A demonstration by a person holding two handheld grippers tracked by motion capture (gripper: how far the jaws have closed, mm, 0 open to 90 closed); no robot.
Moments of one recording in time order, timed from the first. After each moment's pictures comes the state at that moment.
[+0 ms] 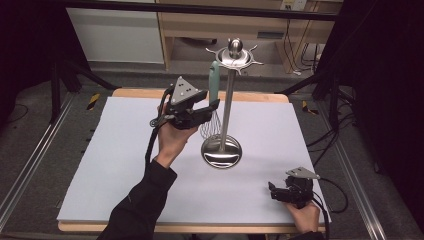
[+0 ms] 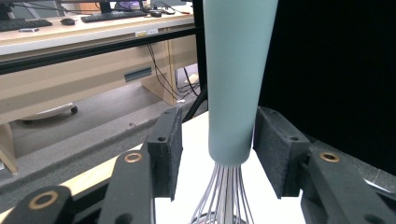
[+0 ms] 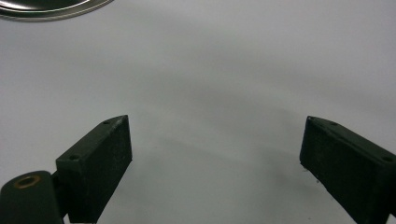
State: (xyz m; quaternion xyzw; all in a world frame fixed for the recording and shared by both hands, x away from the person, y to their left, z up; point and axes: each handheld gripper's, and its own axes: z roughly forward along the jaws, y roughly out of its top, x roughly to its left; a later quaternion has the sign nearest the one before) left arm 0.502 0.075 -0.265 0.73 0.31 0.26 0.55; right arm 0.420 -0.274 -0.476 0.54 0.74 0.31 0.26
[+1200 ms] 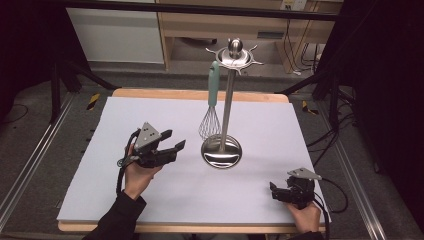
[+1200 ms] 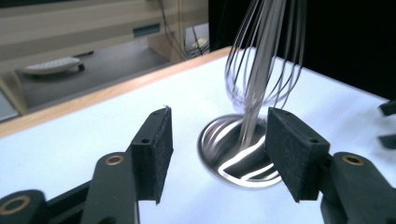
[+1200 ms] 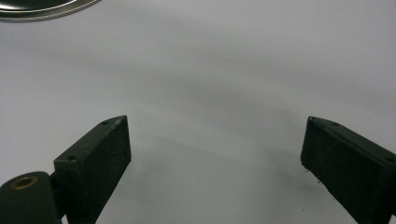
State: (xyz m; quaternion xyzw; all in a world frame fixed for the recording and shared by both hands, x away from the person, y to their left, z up) left arm 0.464 0.160 -0.370 0.75 0.35 0.24 0.51; right arm 0.419 -0.277 -0.478 0.55 0.74 0.30 0.26
